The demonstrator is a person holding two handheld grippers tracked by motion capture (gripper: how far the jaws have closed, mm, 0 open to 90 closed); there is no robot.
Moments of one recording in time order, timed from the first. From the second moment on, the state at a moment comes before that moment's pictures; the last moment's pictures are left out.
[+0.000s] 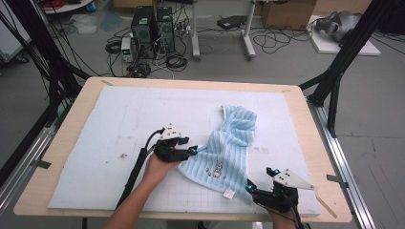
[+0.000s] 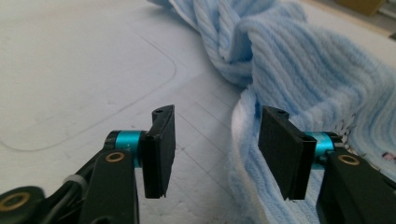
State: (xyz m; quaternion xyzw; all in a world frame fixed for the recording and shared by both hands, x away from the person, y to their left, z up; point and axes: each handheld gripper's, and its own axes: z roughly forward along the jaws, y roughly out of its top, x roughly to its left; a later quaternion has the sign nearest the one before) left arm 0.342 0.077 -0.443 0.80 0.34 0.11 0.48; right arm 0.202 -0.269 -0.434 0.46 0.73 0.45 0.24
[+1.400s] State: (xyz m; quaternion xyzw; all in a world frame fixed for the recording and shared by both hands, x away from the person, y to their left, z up) left arm 0.251 0.195 -0.449 0.80 0.34 0.07 0.48; right arm 0.269 -0.165 -0.448 0.42 0.81 0.38 0.17
